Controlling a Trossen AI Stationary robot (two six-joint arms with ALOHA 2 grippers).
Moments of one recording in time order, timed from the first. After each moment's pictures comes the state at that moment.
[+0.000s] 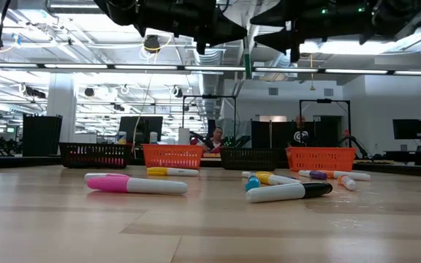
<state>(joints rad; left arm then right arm) 0.22 1.59 1.10 0.40 0.12 0.11 -0.25 1.16 0.61 0.59 0.02 0.18</state>
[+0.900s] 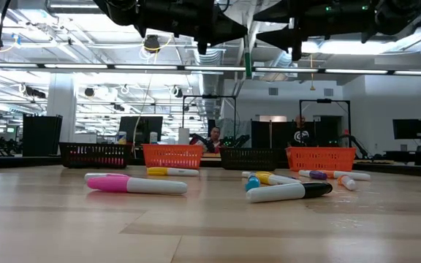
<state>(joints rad) 0.22 1.59 1.10 0.40 0.16 0.10 -0.26 1.12 0.61 0.56 -0.03 0.21</state>
